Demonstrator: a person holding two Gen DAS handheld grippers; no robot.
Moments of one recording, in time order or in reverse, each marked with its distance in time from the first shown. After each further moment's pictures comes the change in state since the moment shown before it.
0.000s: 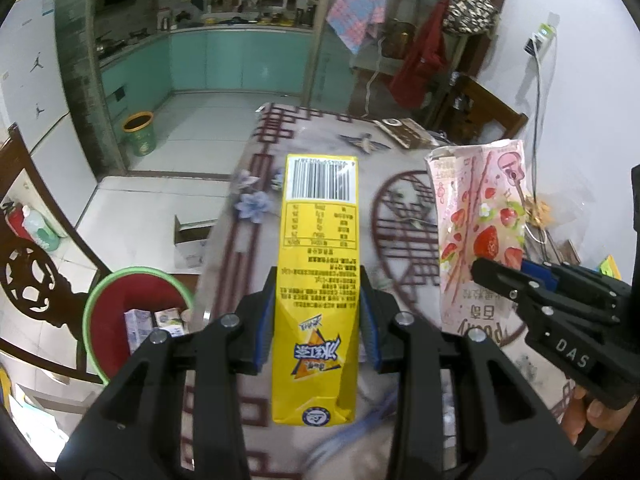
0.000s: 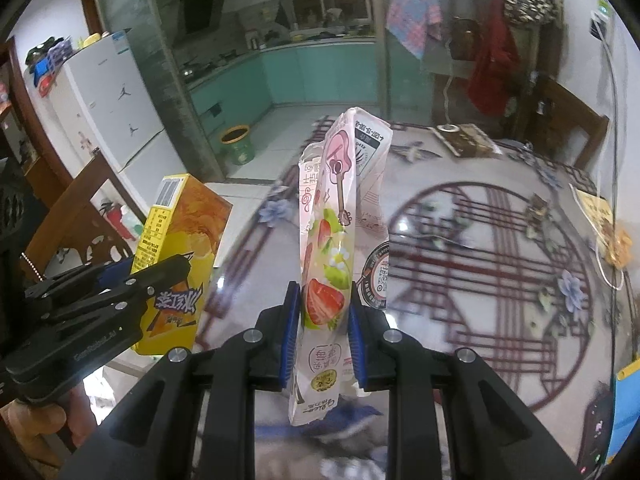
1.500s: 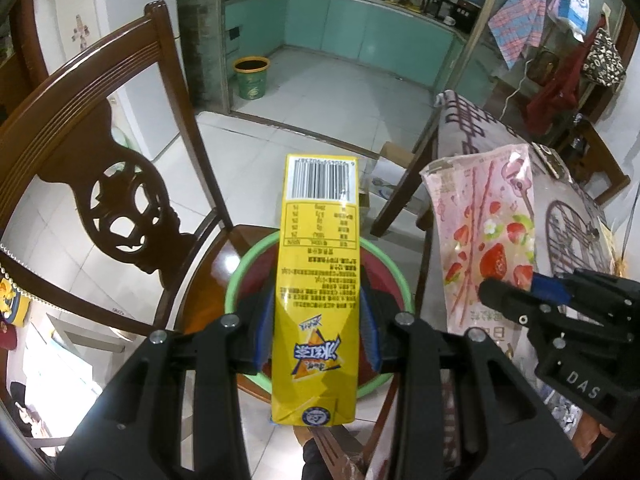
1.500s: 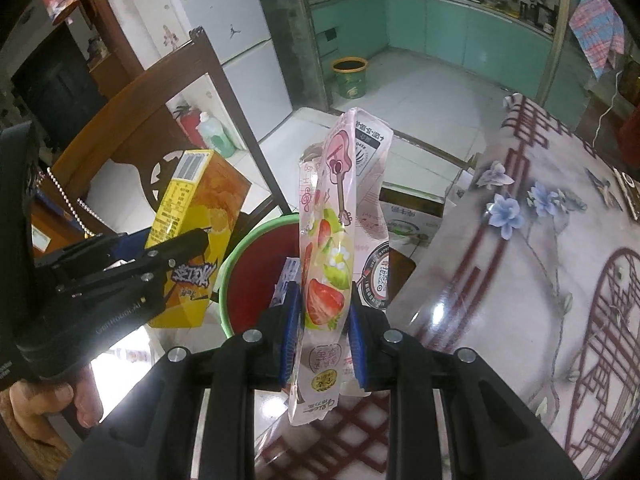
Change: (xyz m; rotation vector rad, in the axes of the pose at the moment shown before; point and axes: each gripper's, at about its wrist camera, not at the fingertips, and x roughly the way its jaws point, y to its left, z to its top) left arm -0.001 0.249 -0.037 -0.267 0.095 0.249; right arm 0.157 0.237 0.021 -0.296 0.238 0.222
